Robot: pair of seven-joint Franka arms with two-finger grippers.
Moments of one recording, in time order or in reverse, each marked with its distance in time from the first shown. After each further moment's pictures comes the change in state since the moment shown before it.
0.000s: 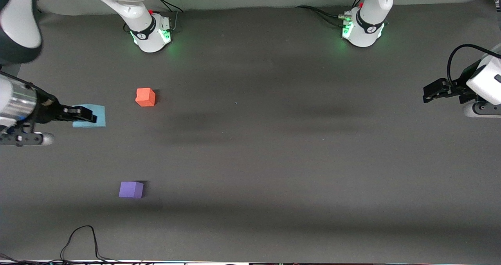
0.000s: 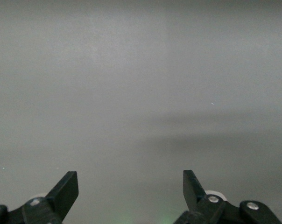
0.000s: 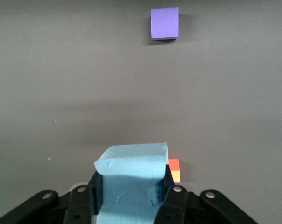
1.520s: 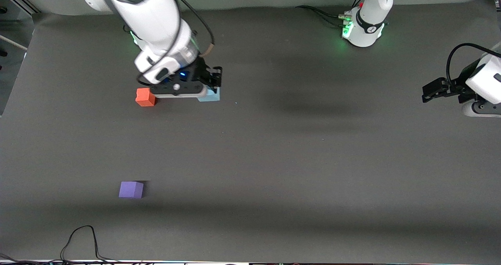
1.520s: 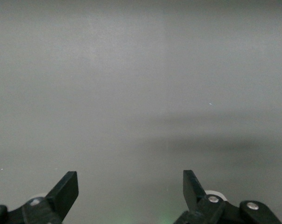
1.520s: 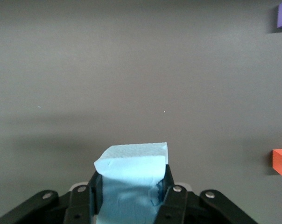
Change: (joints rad) left arm -0.001 -0.002 -0.002 0.001 -0.005 0.000 0.000; right arm 0.884 0.064 -0.370 0.269 0.067 -0.005 0.547
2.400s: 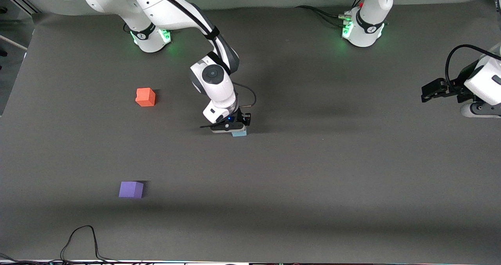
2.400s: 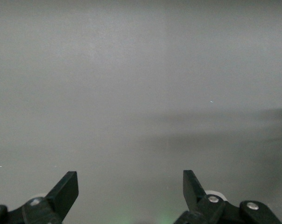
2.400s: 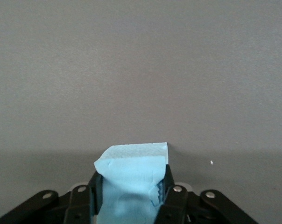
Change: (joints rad) left arm 0.002 0.000 -0.001 -0.011 0.000 -0.003 -0.002; right arm 0.162 0.314 0.008 -0.647 -0.040 1.070 0.056
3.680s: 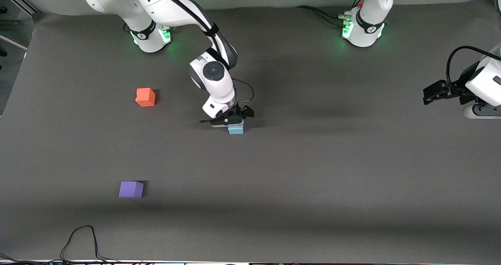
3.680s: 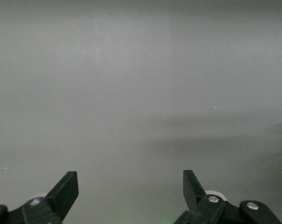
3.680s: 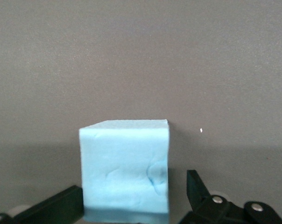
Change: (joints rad) left arm 0.001 0.000 -0.001 -0.002 0.018 0.022 -0.014; right arm 0.025 -0.019 0.006 -0.093 -0.002 0.045 0.000
